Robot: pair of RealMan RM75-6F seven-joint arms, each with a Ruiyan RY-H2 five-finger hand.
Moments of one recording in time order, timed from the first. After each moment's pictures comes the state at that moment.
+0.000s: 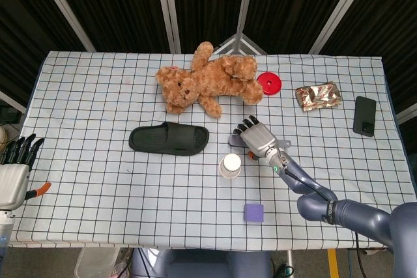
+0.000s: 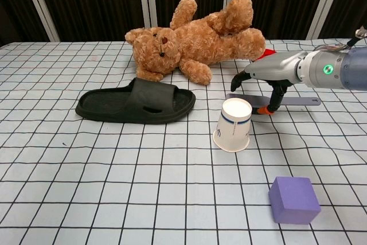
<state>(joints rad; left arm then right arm) -0.14 -1.20 -0.07 -1.53 1.44 1.44 0.15 0.93 -1.49 0.18 -1.30 -1.01 0.58 -0.45</state>
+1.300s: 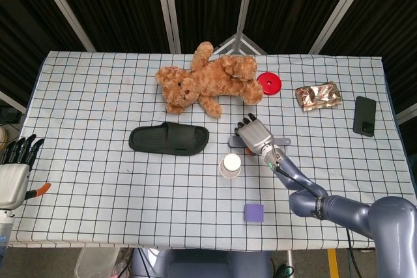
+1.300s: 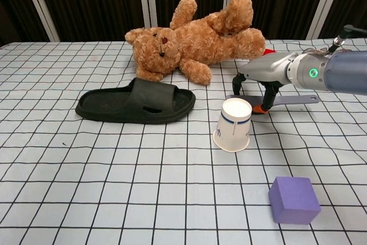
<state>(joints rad) -0.15 -1.20 -0.07 -1.52 1.42 1.42 0.15 0.99 -1.56 0.12 -1.19 -0.96 0.63 -0.44</state>
